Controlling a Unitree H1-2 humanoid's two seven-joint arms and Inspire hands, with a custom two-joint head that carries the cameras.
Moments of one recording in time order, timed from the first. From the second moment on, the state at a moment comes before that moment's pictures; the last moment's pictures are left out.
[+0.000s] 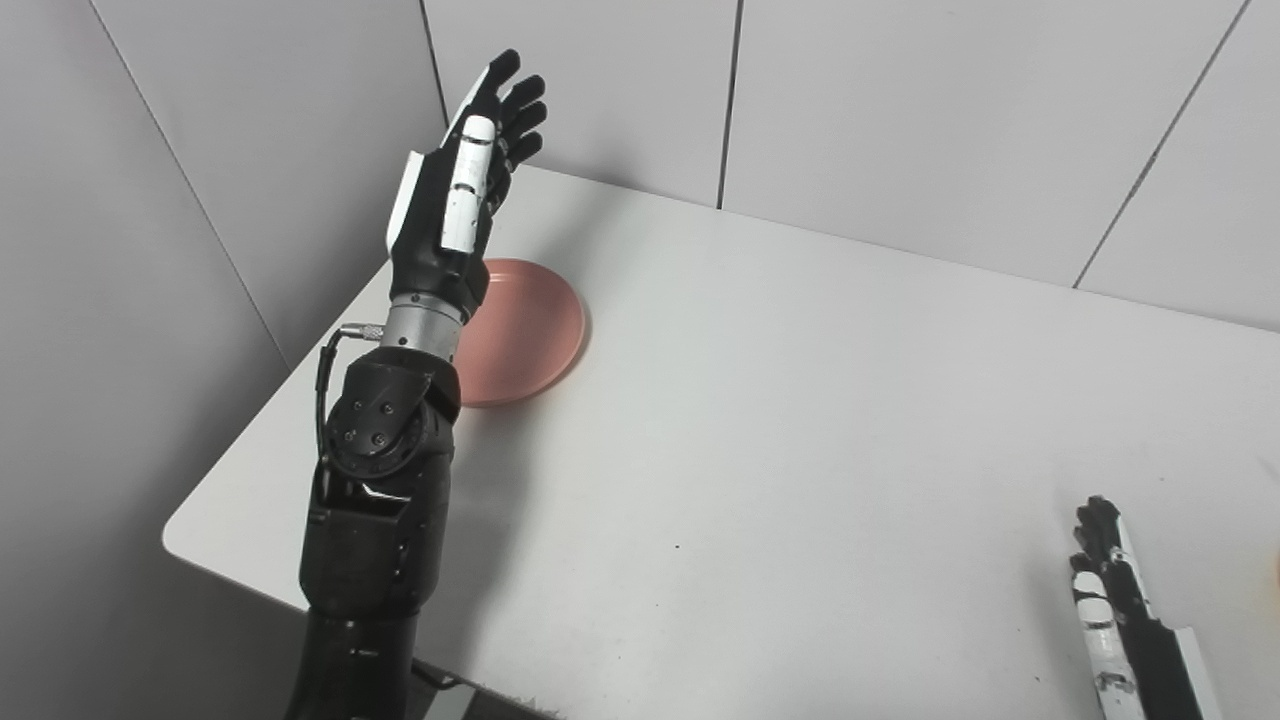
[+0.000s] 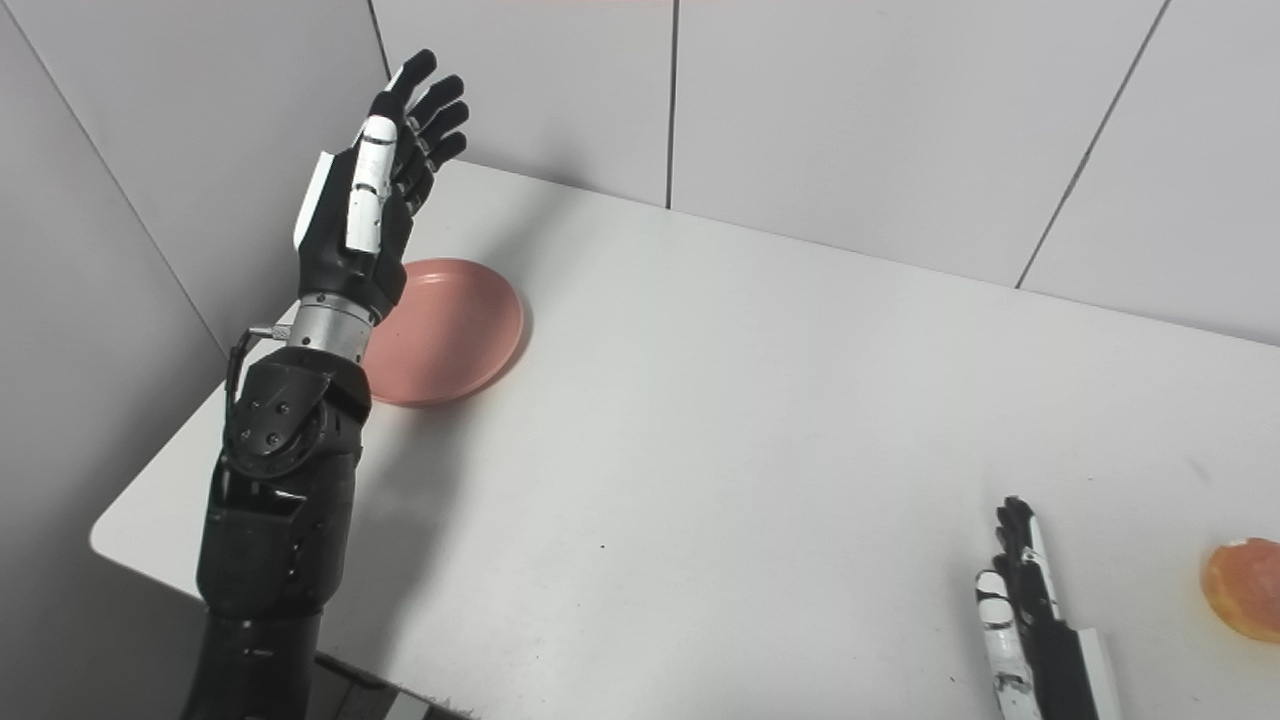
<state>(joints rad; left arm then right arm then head) -0.34 0.19 0.35 -0.35 -0.17 0.27 0.03 0.04 -0.14 0.08 -0.16 -0.09 -0.07 0.12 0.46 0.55</state>
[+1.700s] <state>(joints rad) -0.35 0.36 0.51 0.06 -0.30 0.20 0.03 0.05 -0.15 0.08 -0.18 -0.10 -0.05 0.12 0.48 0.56</state>
